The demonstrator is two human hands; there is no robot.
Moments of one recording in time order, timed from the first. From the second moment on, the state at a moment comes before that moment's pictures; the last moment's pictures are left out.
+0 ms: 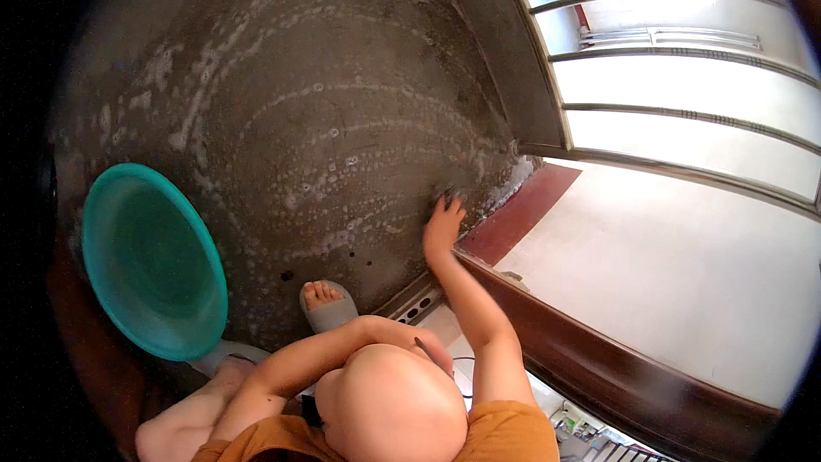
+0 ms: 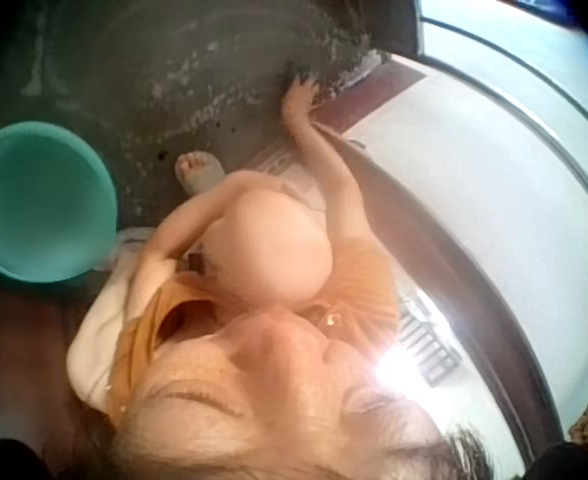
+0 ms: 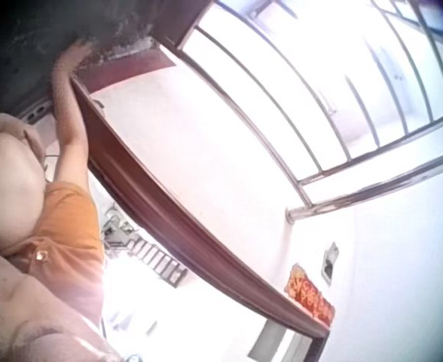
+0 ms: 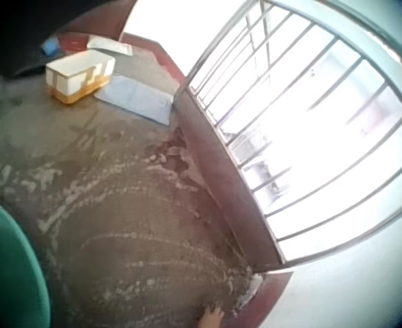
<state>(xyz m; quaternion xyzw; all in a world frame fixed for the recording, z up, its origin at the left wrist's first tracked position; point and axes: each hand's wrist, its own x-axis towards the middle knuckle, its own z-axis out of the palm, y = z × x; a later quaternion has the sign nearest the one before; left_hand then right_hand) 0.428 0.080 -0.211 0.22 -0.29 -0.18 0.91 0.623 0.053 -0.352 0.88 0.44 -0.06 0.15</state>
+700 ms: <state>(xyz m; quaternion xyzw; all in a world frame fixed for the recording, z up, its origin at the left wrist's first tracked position) 0.408 0.081 -0.215 0.23 -0.24 -0.16 0.93 0.650 0.104 -0.344 0.88 0.48 0.03 0.01</state>
